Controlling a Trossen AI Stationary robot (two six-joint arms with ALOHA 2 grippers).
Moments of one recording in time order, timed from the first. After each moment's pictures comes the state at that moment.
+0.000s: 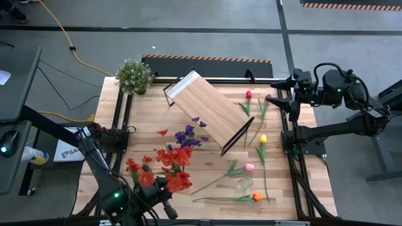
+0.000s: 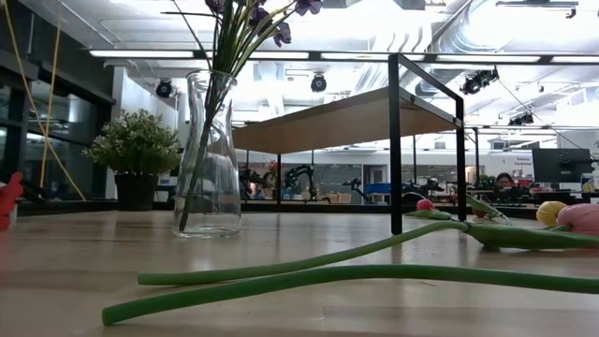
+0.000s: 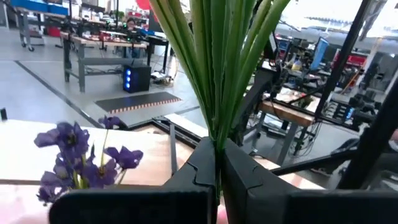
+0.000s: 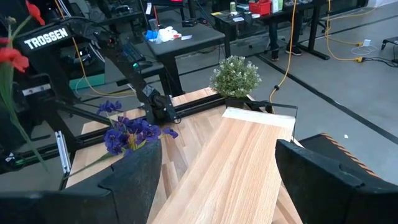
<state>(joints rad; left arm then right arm) -0.93 1.84 1.87 -0.83 -1.57 -1.04 -0.11 0.81 1.37 -0.81 0.12 0.22</state>
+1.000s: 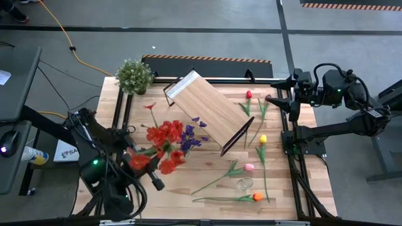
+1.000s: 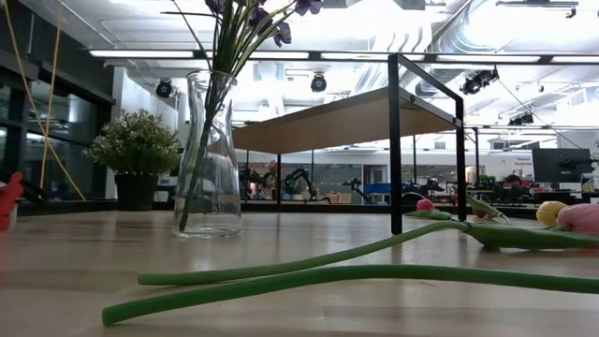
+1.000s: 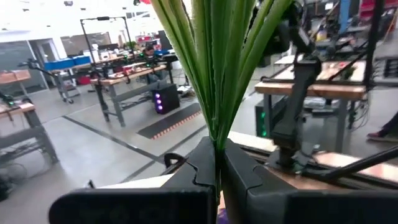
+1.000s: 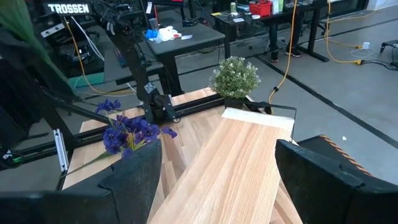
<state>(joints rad) -0.87 1.62 1.87 -1.04 -1.57 -0.69 -0.11 0.81 1.37 -0.81 0.12 0.20</state>
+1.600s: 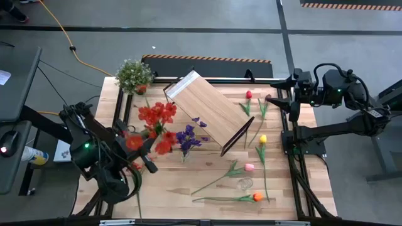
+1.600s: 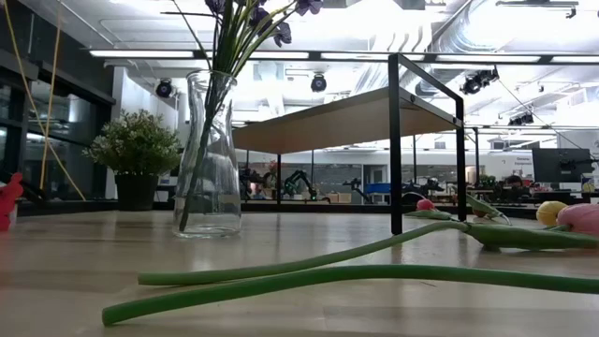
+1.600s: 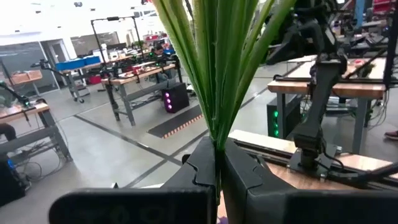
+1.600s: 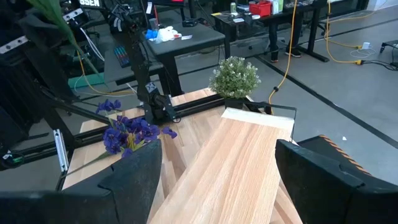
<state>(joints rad) -0.84 1.53 1.87 -1.28 -1.57 -0.83 -0.11 0.81 1.37 -0.81 0.13 0.20</state>
